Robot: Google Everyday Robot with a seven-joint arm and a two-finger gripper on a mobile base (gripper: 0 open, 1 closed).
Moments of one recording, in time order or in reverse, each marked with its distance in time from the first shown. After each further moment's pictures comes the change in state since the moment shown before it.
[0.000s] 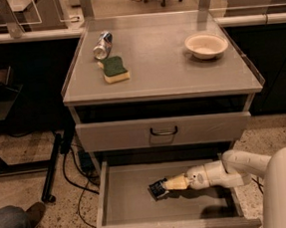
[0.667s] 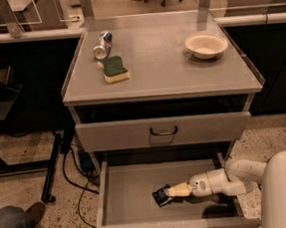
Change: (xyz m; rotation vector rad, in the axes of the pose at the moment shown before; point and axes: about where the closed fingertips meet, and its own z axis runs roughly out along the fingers) arm 0.031 -0.018 0.000 0.004 -0.005 0.085
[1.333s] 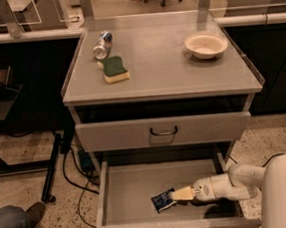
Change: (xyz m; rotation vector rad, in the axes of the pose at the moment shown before) arm 0.020 -0.026 -0.007 0.040 -0.010 0.036
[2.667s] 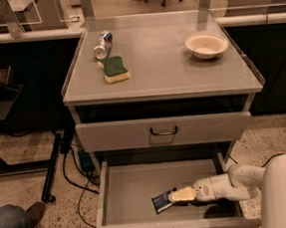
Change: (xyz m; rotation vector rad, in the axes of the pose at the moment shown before) arm 0.000 0.000 0.000 0.000 0.000 0.000
